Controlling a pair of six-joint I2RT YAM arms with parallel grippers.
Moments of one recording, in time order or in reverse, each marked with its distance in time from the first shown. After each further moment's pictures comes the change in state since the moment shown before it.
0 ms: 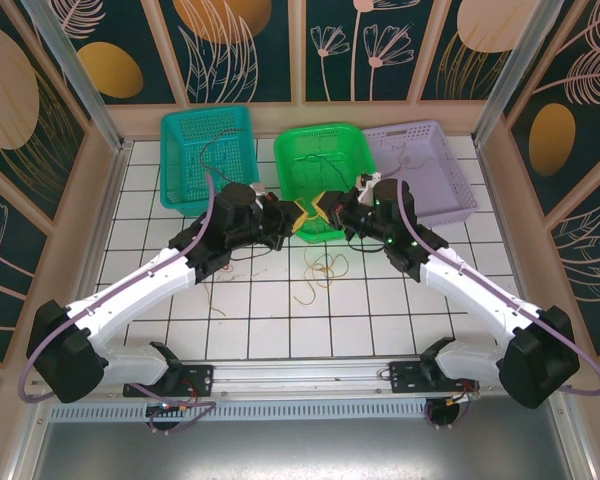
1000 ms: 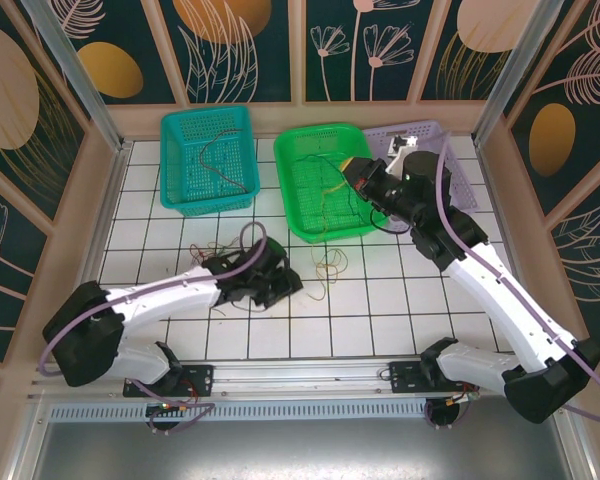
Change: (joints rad) left arm -0.178 0.118 -0.254 -0.275 -0.074 0.336; right arm -0.050 -0.084 0.291 -0.329 0.203 -0.319
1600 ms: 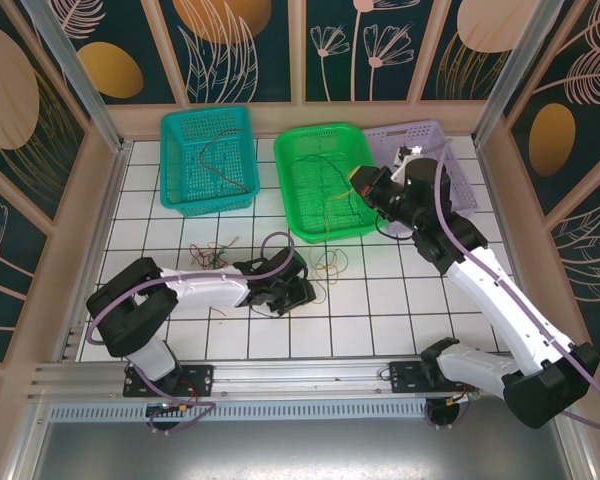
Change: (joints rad) left arm -0.036 0.240 0.043 0.166 -0.002 0.015; right arm -0.047 -0.029 -0.073 -0.008 0.002 0.011
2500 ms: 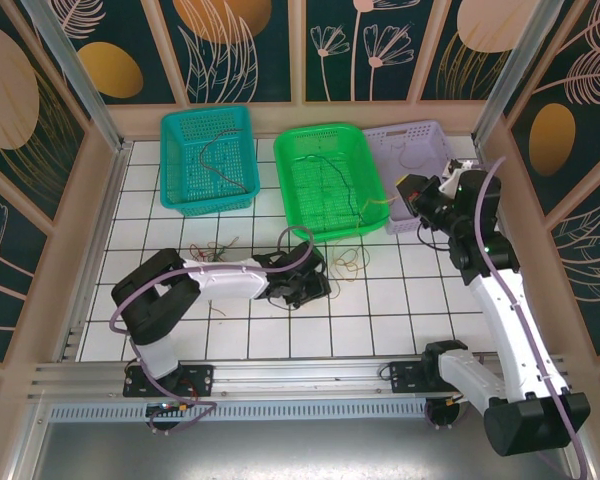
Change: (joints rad) left arm -0.031 0.139 0.162 0.002 -0.028 0.007; right arm -0.373 -0.146 -0.123 -0.067 -0.263 -0.019
